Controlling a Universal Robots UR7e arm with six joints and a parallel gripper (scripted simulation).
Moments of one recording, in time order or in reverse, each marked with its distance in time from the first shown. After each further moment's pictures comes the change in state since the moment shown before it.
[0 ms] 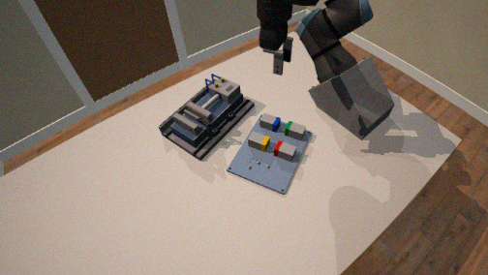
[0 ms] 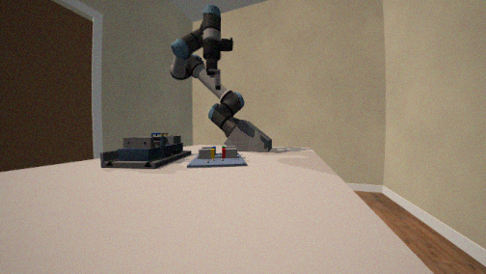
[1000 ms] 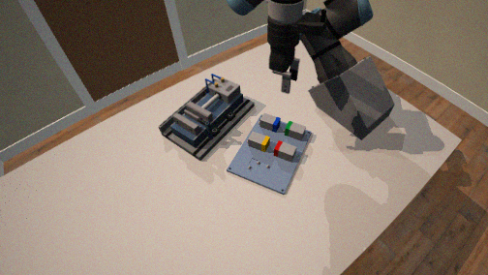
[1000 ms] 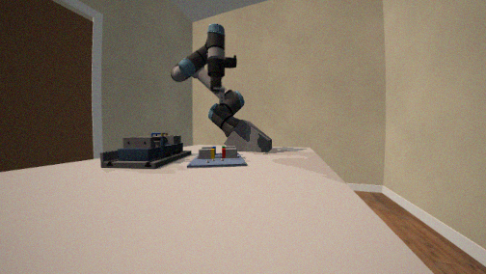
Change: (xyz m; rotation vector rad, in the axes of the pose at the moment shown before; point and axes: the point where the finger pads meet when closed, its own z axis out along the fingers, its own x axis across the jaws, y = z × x) arm -0.019 -0.017 0.069 -0.002 -0.005 0.004
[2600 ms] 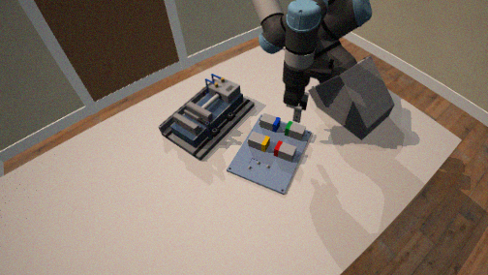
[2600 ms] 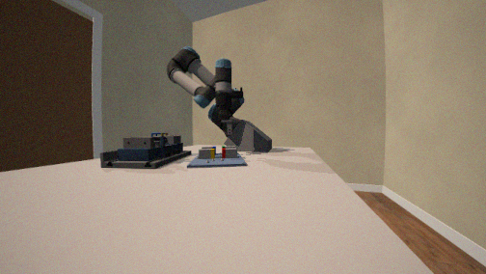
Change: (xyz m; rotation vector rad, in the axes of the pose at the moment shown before) arm -0.034 -0.033 0.134 0.001 0.002 0.000
